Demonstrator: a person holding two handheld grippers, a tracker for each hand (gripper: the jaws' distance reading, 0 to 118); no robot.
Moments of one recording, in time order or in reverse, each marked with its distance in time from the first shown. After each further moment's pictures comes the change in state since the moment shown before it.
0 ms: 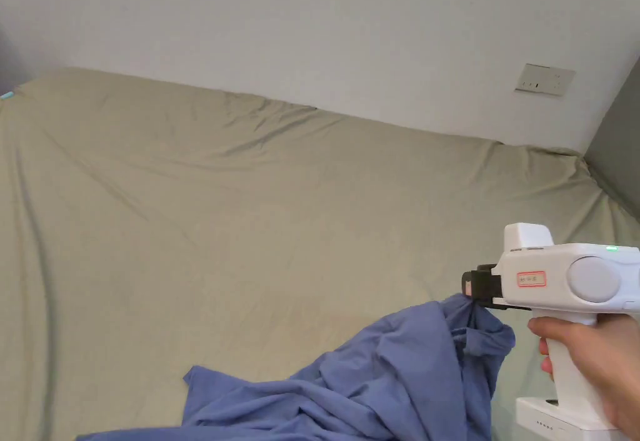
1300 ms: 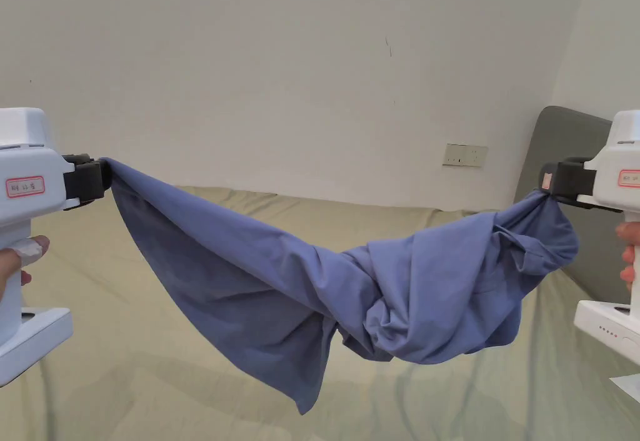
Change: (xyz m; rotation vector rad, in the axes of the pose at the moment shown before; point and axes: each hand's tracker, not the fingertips) left arm 0.092 0.270 0.046 0.375 -0.079 -0.219; right arm 0.035 0.033 0.288 0.510 -0.147 -0.095
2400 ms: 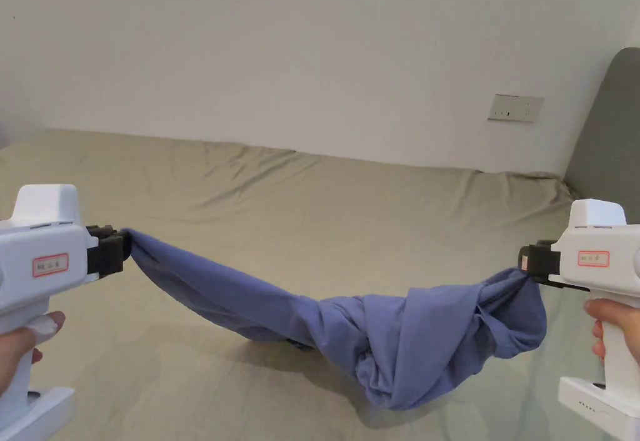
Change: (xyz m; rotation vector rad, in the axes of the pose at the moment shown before) left arm -0.028 -0.117 -0.156 -0.264 0.027 -0.008; right arm 0.007 -0.123 -0.227 -0.343 0.001 -0.025
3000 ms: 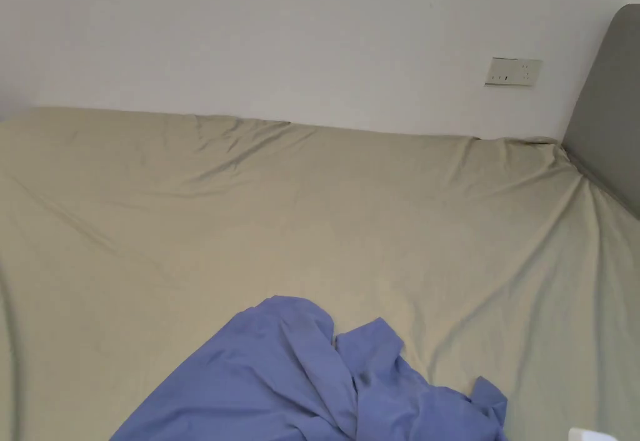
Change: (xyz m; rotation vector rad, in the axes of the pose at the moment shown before) left arm -0.044 -0.272 0.029 -0.401 0.082 0.225; right arm 0.038 -0.271 -0.016 -0.365 -0.023 -0.123
